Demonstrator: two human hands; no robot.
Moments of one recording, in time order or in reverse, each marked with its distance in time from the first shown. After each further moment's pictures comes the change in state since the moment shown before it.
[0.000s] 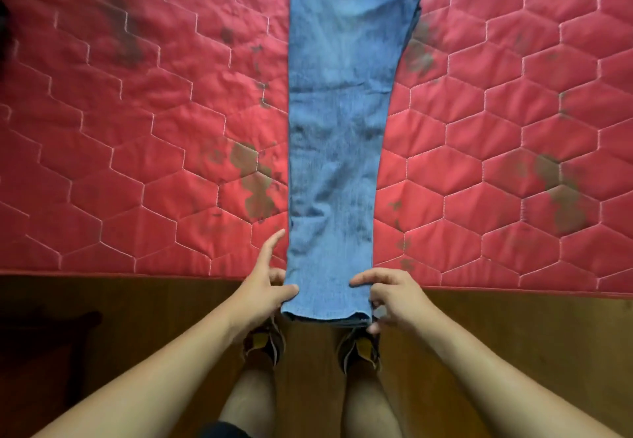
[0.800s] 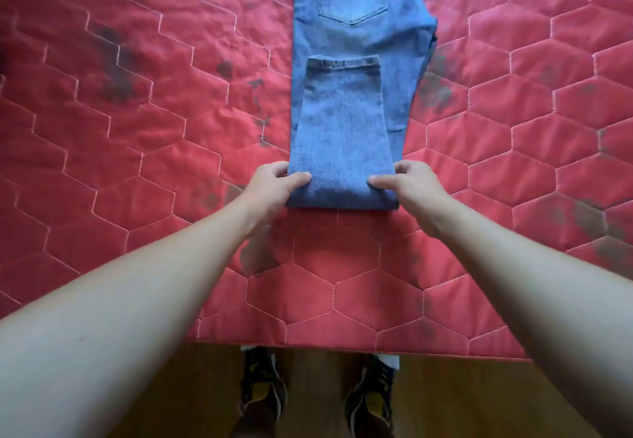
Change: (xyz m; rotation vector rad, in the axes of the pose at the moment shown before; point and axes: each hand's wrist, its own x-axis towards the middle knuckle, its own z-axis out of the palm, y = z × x) left_hand 0.177 0.151 -0.044 0.085 0.287 0.255; right_hand 0.133 -0.185 -0.058 -0.133 0.347 -0.451
